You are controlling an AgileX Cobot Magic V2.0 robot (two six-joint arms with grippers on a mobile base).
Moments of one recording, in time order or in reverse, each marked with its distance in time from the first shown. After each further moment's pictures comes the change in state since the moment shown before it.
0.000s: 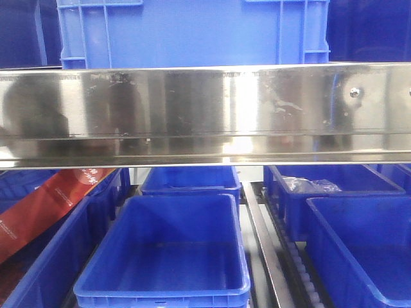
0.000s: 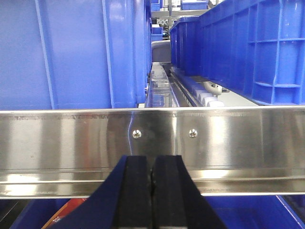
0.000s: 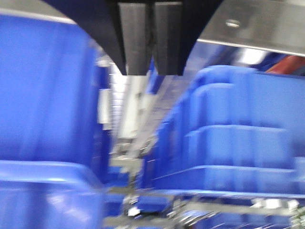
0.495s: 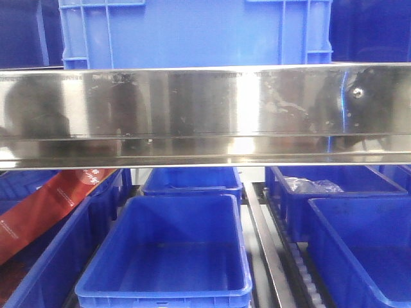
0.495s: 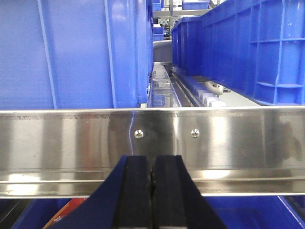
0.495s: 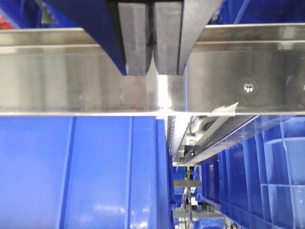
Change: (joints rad) left arm 0.000 0.000 0.000 0.000 -0.002 0.000; right arm -0.177 -0.379 0.309 -0.040 0.017 0.040
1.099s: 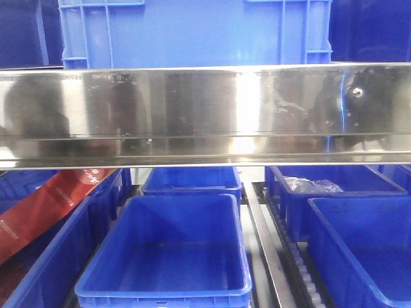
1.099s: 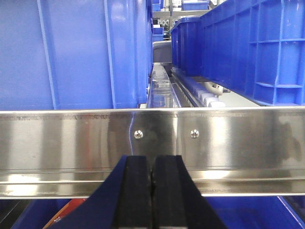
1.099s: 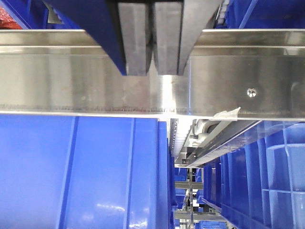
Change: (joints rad) left arm 0.000 0.000 0.000 0.000 0.000 0.000; right arm 0.001 -0.006 0.000 -0.019 0.014 0.002
